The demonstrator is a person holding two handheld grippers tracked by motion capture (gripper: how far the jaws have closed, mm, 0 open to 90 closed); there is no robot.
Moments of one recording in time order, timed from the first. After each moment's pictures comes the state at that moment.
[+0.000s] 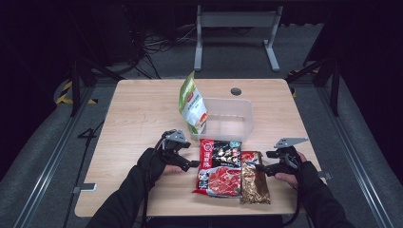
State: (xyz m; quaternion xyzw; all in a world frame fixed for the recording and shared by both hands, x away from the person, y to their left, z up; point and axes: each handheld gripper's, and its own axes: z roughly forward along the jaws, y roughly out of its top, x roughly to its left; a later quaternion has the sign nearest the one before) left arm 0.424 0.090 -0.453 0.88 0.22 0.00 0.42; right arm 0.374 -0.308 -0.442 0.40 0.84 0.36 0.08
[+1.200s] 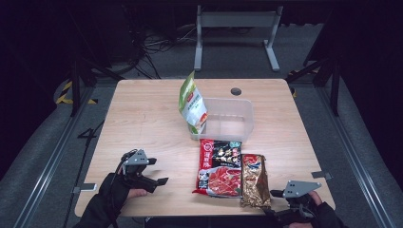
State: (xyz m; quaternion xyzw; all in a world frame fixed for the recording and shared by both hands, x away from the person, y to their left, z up) left arm 0.353 0.186 -0.458 0.86 0.28 0.04 0.42; right arm 0.251 -0.308 -0.448 0.30 0.89 0.35 0.08
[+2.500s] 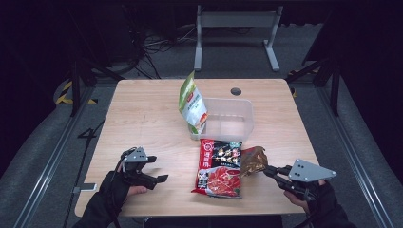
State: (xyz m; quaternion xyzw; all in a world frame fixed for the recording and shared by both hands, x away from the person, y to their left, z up) left arm 0.359 0.191 -0.459 0.85 0.29 0.05 0.44; right arm 0.279 -0.294 -0.378 0.23 0.83 0.46 0.24
